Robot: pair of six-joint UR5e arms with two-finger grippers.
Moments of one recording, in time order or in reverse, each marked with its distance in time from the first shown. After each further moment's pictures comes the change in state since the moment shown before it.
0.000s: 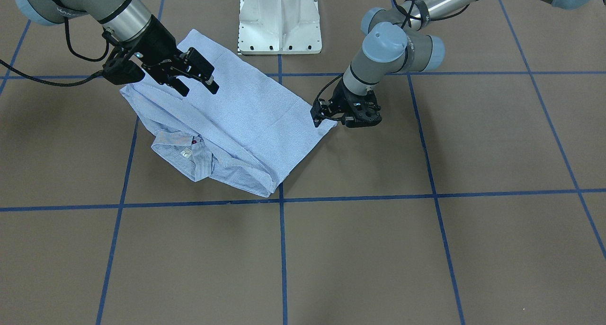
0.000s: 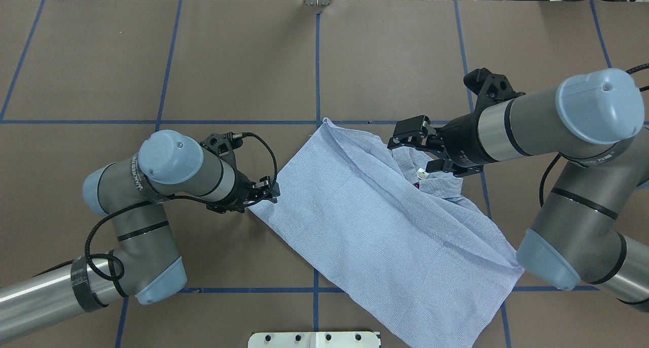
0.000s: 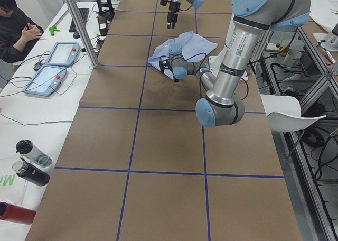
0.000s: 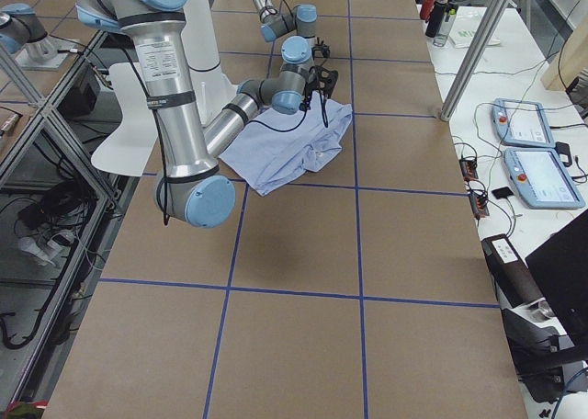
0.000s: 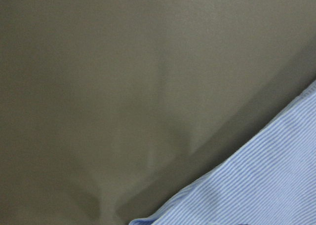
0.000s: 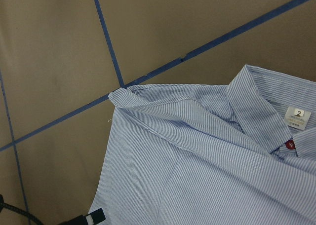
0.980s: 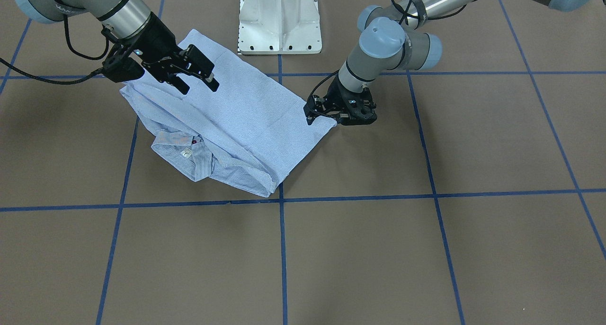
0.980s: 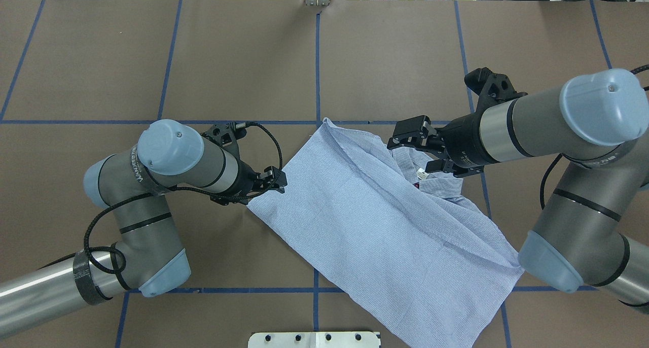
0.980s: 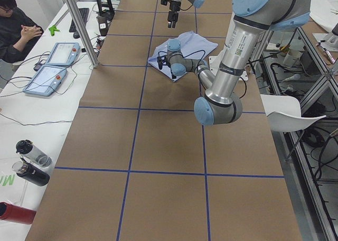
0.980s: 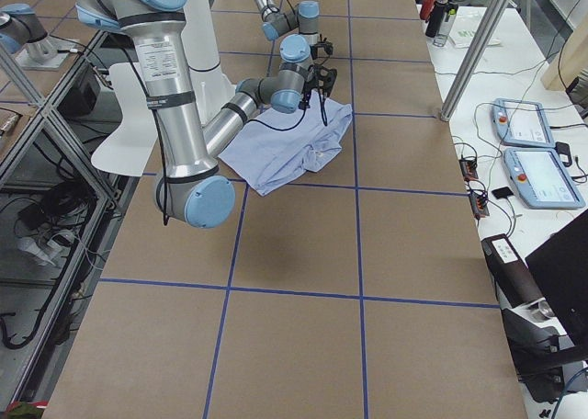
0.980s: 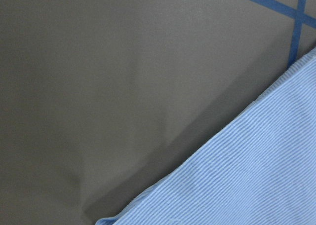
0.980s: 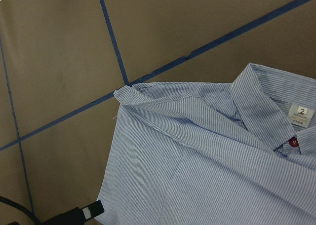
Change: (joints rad) left arm -0.022 -0.022 -0.007 -0.003 -0.003 0.000; right arm -0.001 -0.001 0.013 0.000 -0.002 0.000
